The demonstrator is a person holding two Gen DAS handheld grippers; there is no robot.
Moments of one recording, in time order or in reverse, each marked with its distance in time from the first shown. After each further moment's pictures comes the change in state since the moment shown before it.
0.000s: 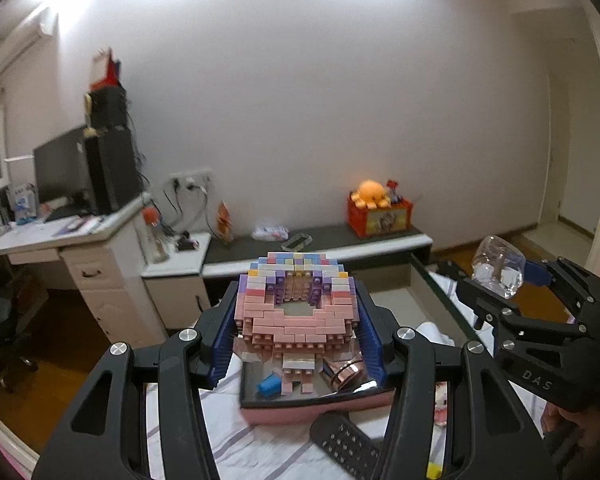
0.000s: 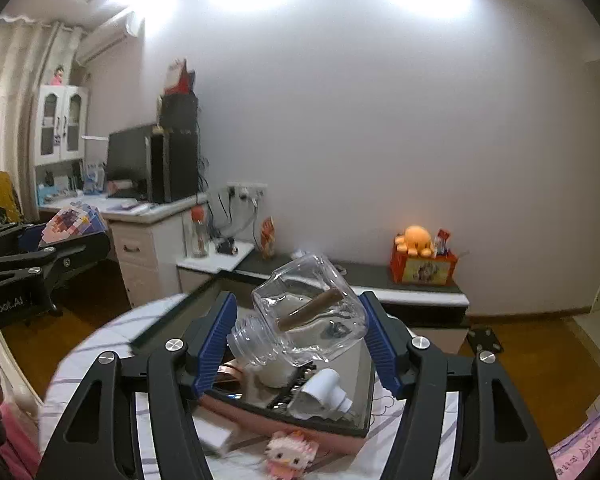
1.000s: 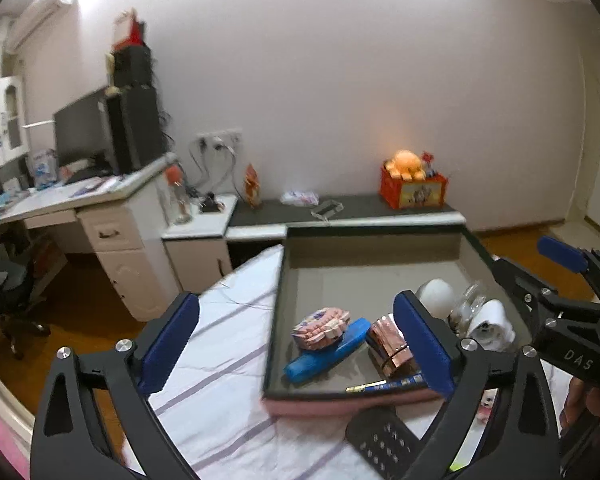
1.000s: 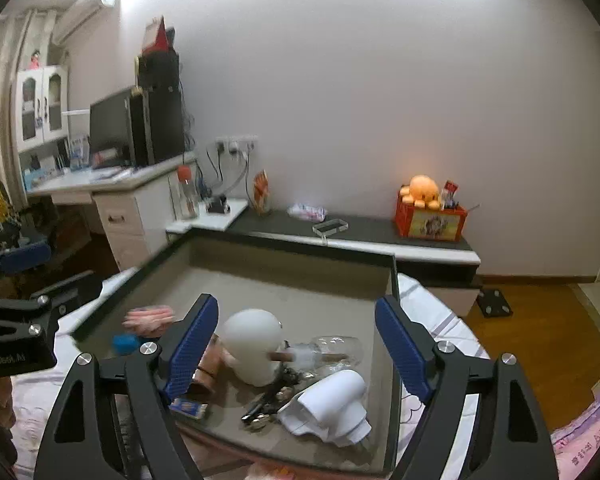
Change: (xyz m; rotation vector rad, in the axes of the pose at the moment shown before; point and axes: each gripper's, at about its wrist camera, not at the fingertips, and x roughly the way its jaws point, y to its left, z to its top) left arm 0.029 0.023 -0.024 -0.072 0.067 0.125; right arm 0.077 -0.012 -0.018 0.050 0.122 0.007
